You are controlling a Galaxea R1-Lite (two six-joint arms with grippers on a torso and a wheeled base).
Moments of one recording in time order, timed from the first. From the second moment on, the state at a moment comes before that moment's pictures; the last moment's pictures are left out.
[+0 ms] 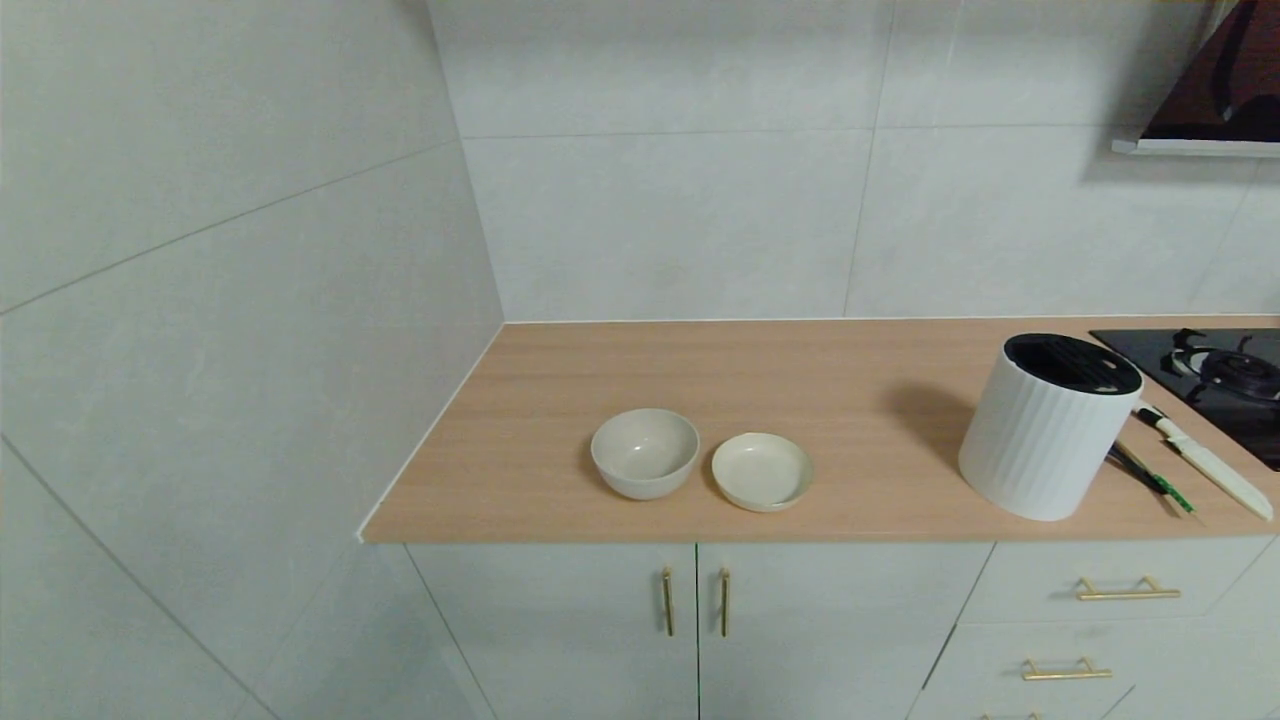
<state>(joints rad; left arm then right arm) 0.00 0.00 0.00 0.00 -0.01 0.00 0.00 0.00 0.00 0.00 0.06 -0.01</state>
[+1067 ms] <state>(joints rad) 0.00 0.00 0.00 0.00 -0.01 0.00 0.00 0.00 0.00 0.00 0.05 -0.01</state>
